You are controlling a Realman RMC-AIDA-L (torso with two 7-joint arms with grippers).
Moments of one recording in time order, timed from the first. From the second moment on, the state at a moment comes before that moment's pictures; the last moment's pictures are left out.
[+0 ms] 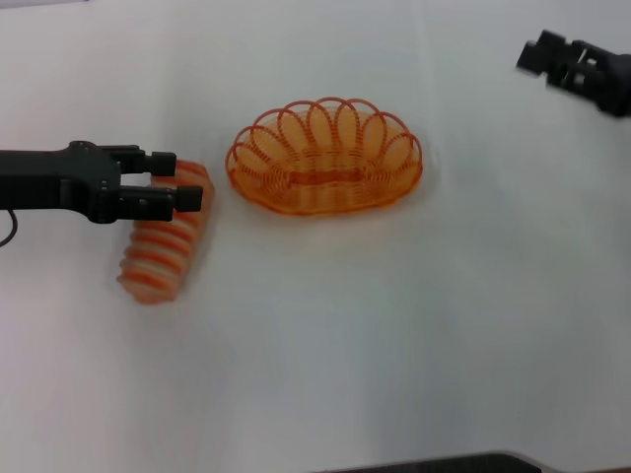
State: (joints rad) left arm -0.65 -2.04 0.48 0.70 2.32 1.76 -1.64; right arm 0.40 2.02 -0.39 -0.56 -1.84 -1.70 1.50
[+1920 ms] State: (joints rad) left arm -0.69 -2.16 1.25 1.16 2.74 1.47 -2.80; right arm 0.44 2.07 -0.46 -0.79 -2.16 -1.68 1.43
